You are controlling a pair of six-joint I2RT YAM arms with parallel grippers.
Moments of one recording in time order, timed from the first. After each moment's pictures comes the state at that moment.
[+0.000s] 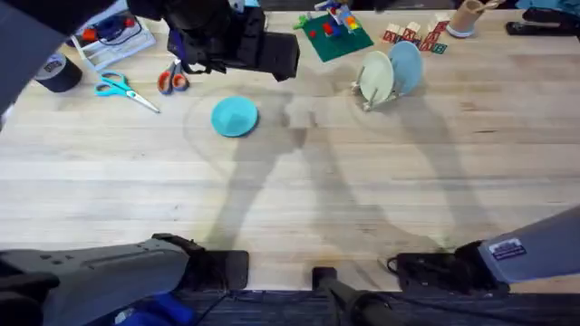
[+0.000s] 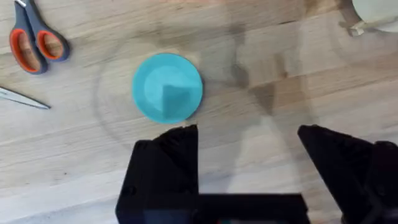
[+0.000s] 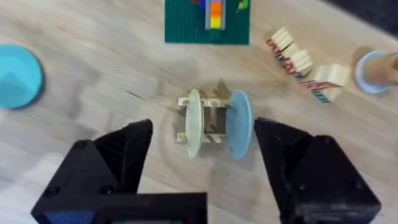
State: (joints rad) left arm -0.33 1.45 1.49 -1.19 0.02 -0.16; right arm 0.22 1.74 1.93 -1.15 -0.05 -0.19
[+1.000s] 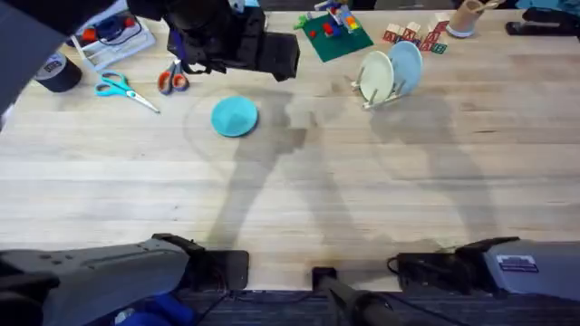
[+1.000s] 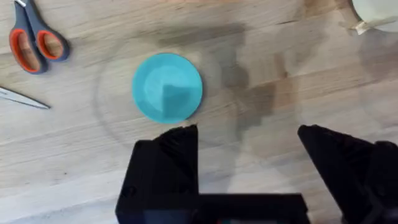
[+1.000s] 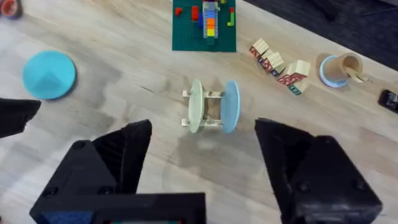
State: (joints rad) left arm -0.33 1.45 1.49 -1.19 0.02 -0.16; right arm 0.22 1.52 2.04 -1.33 -0.05 -0.19
